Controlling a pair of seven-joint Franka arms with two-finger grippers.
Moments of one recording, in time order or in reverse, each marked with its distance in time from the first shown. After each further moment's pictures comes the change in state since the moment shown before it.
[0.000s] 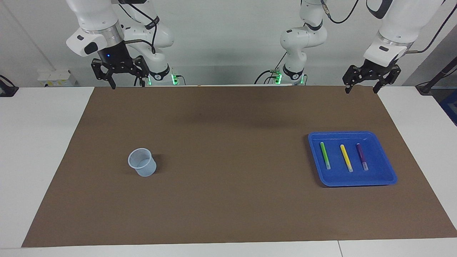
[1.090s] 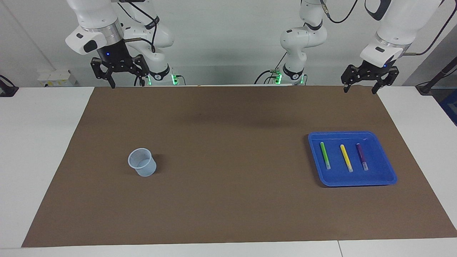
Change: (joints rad) left arm 0.001 -0.019 0.002 -0.032 0.000 0.008 0.081; right arm 0.002 -0.005 0.002 0.011 0.000 0.000 0.000
